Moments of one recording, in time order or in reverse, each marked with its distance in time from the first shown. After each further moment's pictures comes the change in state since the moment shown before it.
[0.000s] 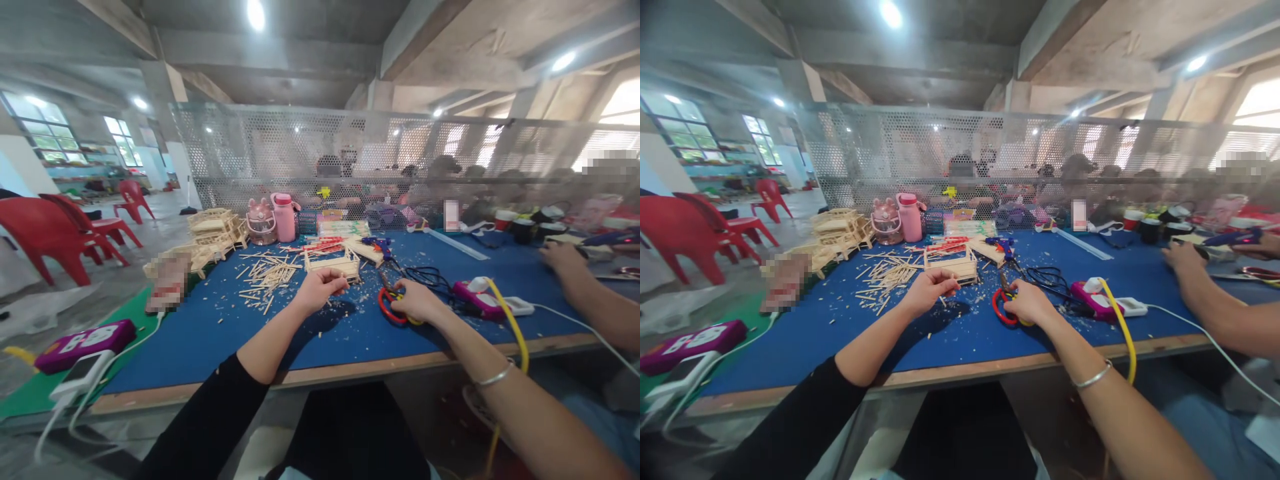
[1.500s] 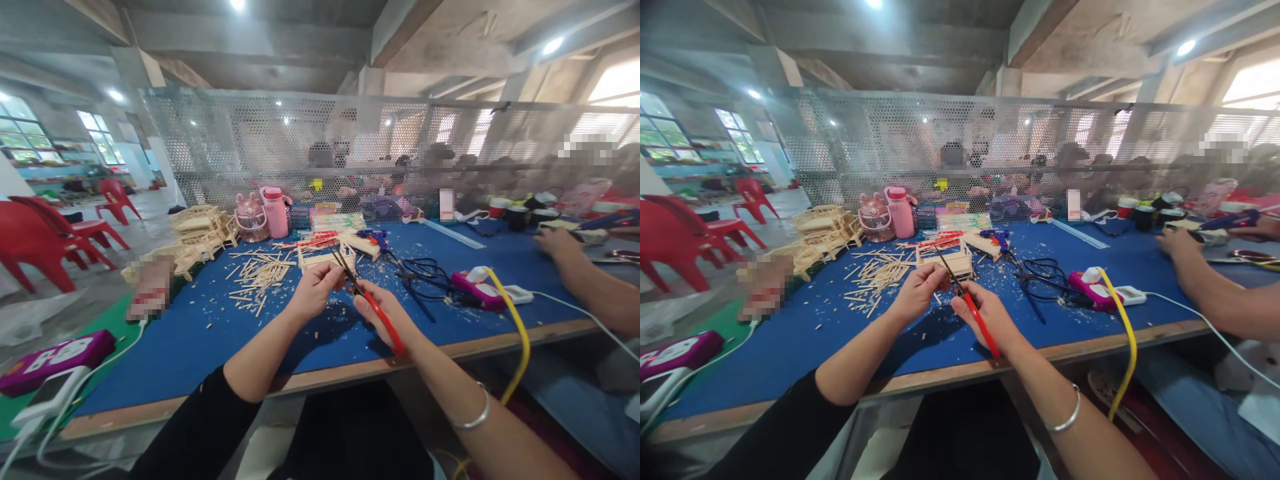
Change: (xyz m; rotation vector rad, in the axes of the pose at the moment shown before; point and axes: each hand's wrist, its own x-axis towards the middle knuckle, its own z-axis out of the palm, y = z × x) left_hand -0.014 0.024 0.012 0.203 -0.024 0.235; right_hand -0.068 -0.080 0.021 0.824 -0.059 -0.517
